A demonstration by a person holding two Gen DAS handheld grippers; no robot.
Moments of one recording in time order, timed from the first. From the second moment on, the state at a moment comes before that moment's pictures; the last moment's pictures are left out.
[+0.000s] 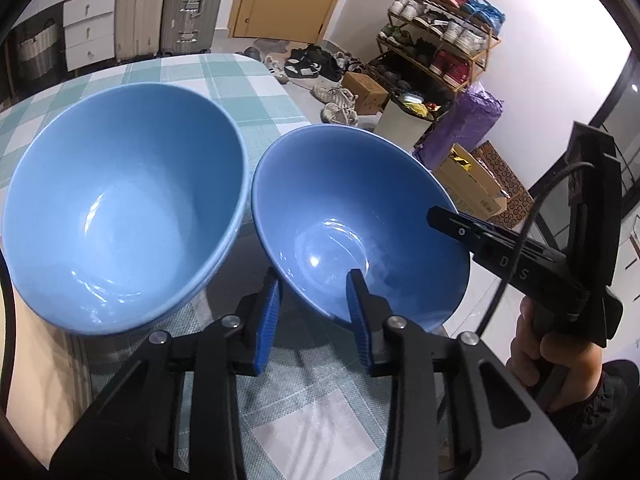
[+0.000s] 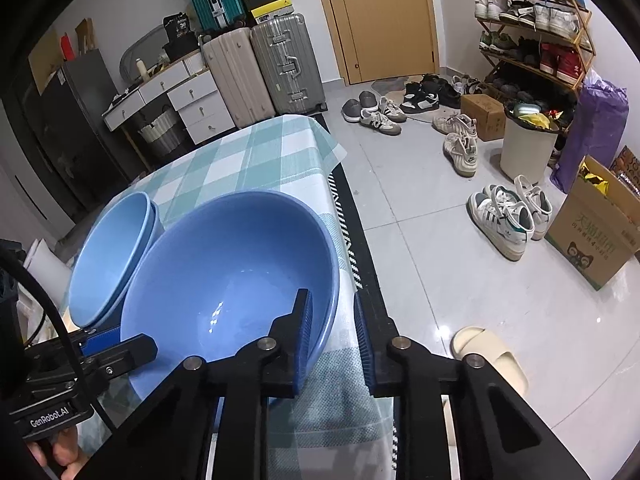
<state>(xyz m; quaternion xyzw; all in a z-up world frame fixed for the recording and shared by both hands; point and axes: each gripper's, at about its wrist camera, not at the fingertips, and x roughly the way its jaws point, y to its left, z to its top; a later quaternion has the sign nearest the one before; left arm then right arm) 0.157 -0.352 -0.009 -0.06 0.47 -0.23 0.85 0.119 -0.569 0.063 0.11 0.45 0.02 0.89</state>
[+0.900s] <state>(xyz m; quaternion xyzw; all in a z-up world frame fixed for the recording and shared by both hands) 0.133 -0.345 0.026 -0.03 0.43 -0.25 0.87 0.095 -0.559 0.110 0.08 0.42 0.01 0.91</state>
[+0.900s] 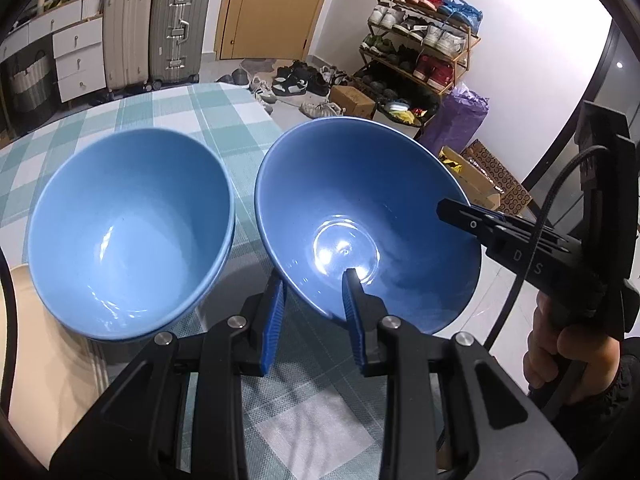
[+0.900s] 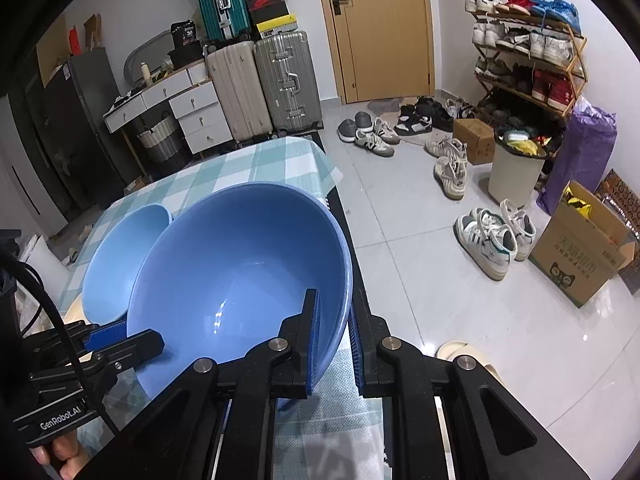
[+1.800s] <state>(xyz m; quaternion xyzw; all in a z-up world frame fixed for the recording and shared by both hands) 0.097 -0.287 0.108 -0.05 0.38 -0.24 0.89 0.078 -0.508 0.183 0.04 0.37 0.04 0.93</state>
